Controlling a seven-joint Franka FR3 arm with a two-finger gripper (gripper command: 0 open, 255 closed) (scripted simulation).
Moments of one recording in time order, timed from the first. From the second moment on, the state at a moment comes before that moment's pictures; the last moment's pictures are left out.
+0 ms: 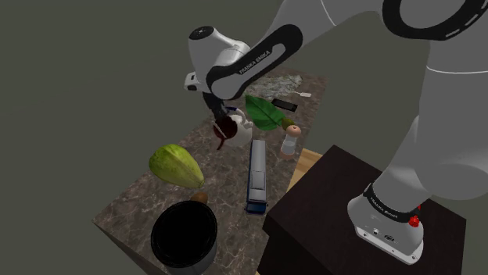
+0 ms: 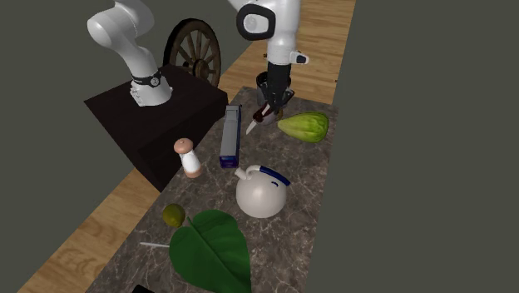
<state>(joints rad) 0.27 0.40 0.05 -1.89 -0.36 2.28 -1.00</state>
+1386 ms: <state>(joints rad) 0.40 0.20 0.15 -1.97 -0.32 2.11 -0.82</state>
